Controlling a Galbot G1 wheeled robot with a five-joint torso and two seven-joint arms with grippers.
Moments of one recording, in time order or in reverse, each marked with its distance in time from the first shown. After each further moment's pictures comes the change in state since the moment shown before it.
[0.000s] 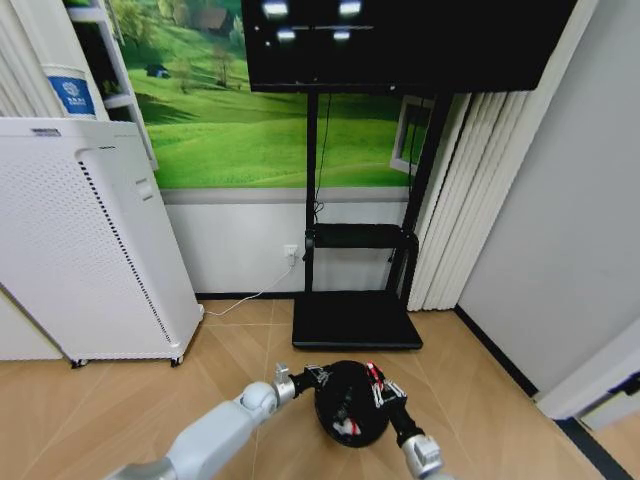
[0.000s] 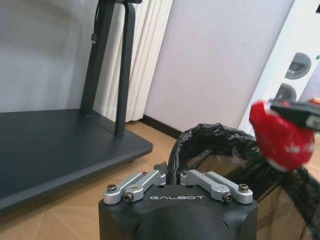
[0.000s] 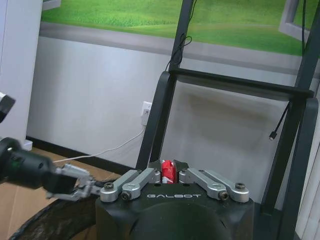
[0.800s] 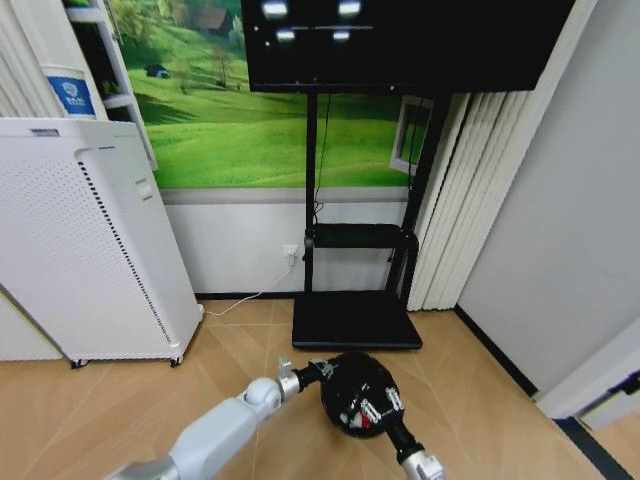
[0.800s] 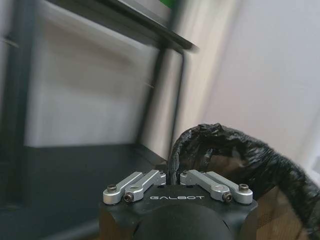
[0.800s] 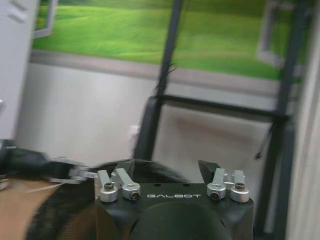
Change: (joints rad) left arm 0.011 0.014 -0.102 -0.078 -0.042 -0.028 -0.233; right arm 0.011 0.011 0.038 0.013 0.028 0.097 0.022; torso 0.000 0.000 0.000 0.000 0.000
